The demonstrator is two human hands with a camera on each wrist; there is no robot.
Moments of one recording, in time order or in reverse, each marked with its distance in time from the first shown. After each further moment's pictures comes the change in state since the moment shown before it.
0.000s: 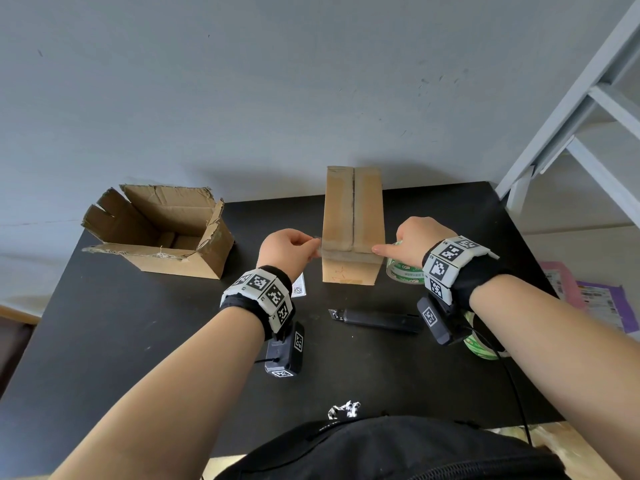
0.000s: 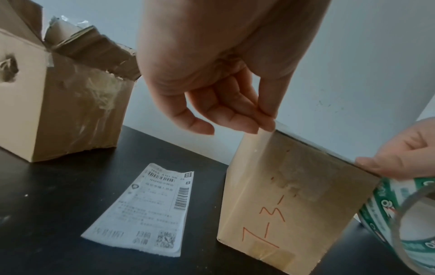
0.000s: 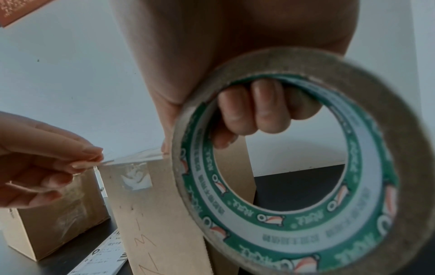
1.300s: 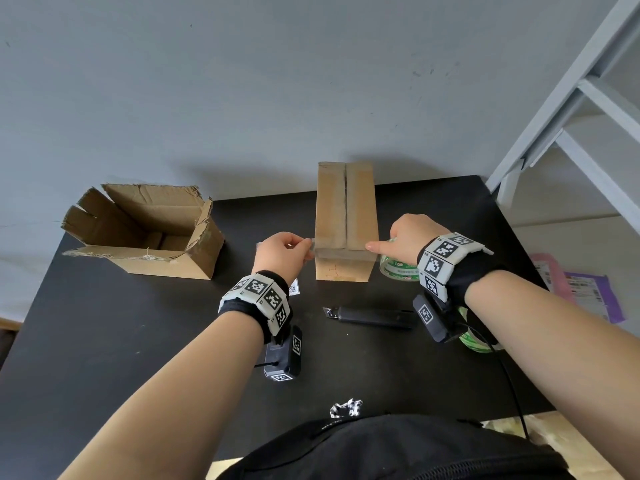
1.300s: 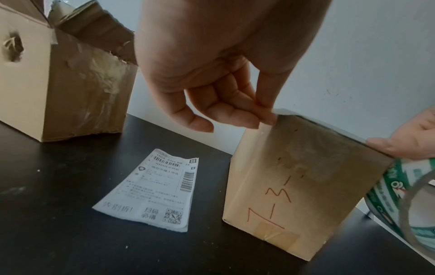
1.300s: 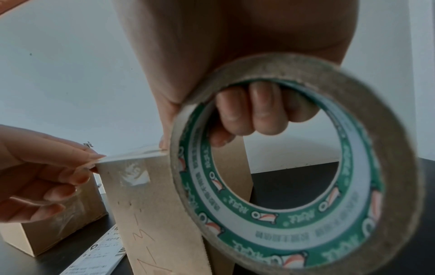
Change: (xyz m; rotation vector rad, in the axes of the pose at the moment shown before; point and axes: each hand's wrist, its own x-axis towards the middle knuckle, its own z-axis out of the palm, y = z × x) left_hand 0.008 -0.014 0.012 -0.020 -0.013 -0.067; right_hand 0.003 0.002 0.002 0.016 -0.017 -0.005
